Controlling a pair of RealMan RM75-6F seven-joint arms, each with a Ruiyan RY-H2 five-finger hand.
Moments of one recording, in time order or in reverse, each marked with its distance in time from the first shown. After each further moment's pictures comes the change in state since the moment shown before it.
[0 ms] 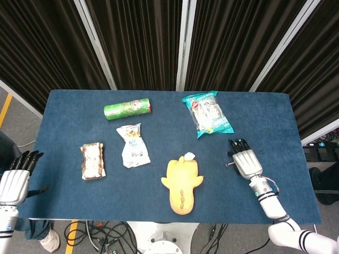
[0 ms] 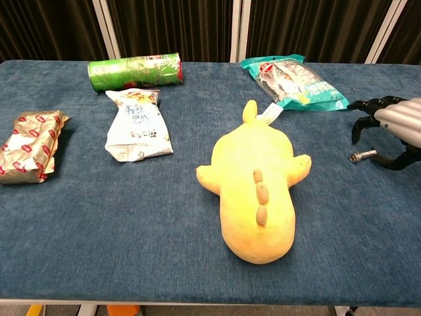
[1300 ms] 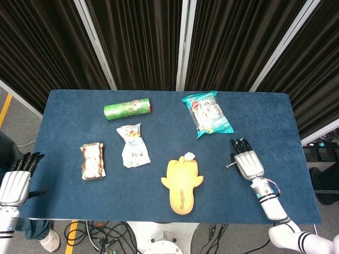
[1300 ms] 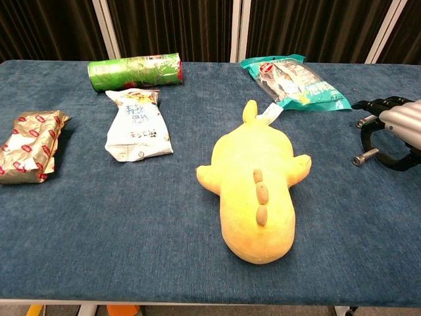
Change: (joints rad) left arm 0.001 -0.009 0.006 0.016 -0.001 -0.013 -0.015; right arm -0.013 -0.026 -0.023 0.053 -0.024 0.061 0.035
